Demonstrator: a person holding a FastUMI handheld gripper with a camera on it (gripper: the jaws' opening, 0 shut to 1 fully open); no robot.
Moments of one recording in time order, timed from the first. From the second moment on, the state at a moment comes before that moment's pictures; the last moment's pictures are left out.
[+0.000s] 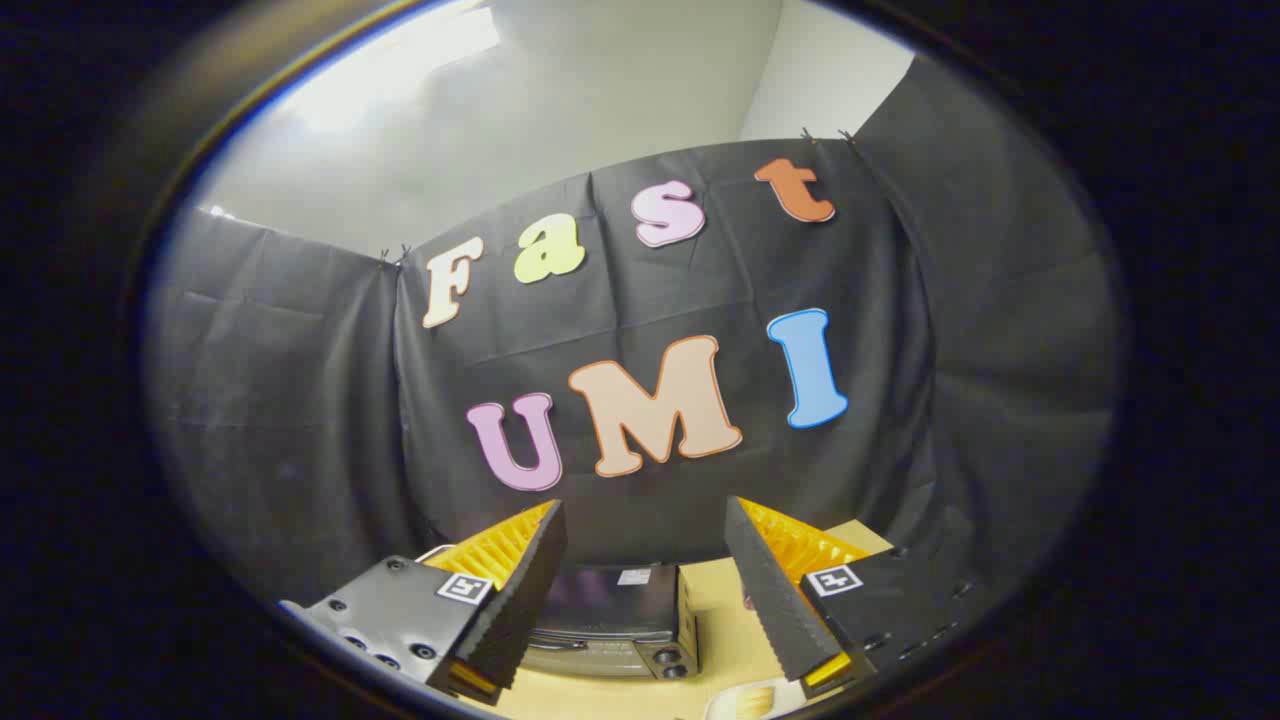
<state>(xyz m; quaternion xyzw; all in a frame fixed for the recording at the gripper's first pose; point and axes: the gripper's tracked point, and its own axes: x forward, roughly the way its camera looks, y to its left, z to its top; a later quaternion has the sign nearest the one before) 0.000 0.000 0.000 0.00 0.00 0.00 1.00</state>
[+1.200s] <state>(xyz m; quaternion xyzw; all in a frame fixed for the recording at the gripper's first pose) 0.003 0.006 -0.017 -0.01 0.00 -0.01 1.00</state>
